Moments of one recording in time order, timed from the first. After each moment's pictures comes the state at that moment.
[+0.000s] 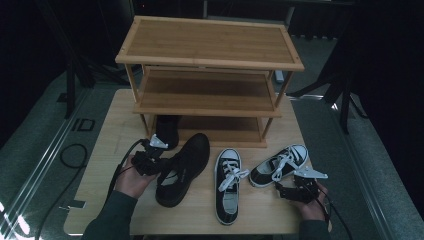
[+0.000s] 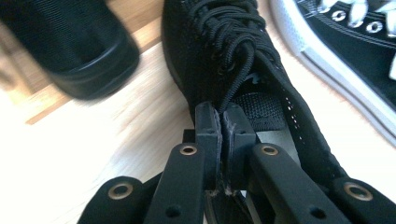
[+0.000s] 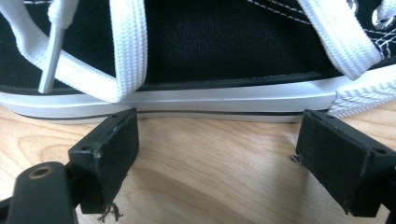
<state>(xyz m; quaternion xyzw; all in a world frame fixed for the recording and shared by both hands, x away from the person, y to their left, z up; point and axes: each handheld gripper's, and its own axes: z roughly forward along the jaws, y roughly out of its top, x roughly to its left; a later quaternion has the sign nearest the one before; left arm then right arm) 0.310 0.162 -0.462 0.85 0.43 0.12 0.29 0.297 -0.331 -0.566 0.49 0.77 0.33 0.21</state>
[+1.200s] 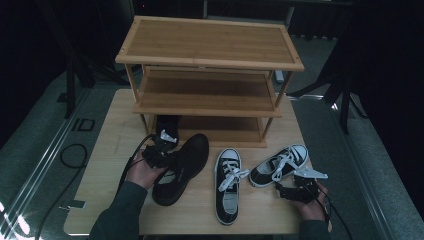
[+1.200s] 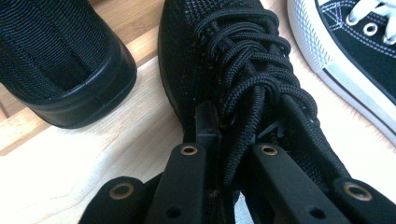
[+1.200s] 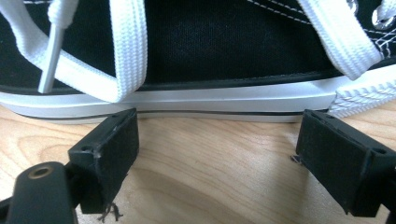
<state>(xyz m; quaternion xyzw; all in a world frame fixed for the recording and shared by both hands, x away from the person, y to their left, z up) 0.343 0.142 -0.480 0.85 0.43 0.10 0.28 0.297 -0.331 -0.566 0.49 0.77 0.33 0.21</state>
